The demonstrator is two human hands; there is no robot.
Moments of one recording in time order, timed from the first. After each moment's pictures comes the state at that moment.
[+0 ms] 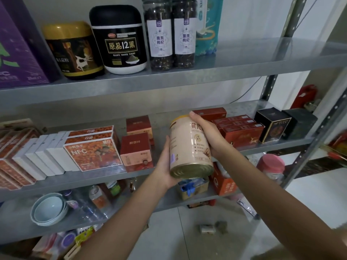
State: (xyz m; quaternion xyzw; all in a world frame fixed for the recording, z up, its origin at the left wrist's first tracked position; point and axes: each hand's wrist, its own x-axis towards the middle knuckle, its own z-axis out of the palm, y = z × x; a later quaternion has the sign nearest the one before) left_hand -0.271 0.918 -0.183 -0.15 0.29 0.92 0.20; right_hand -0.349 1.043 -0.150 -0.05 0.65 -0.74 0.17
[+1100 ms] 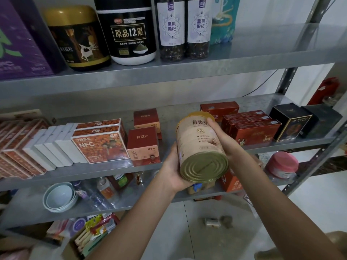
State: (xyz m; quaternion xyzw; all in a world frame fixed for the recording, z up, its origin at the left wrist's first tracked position) left_hand -0.259 0.920 -0.167 -0.25 0.21 0.91 0.26; right_hand -0.363 1.052 -0.187 -0.03 0.53 -0.78 0.33
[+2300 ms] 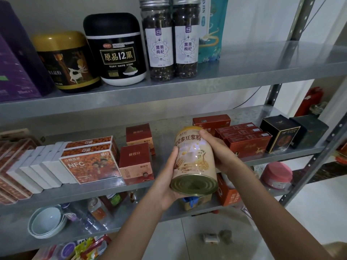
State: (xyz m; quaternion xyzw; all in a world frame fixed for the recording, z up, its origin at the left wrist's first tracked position) left_hand -0.267 0.911 -0.167 -0.18 0.44 0.86 0.19; right_hand -0.376 1.060 -0.177 -0.08 0.63 -0.74 0.23
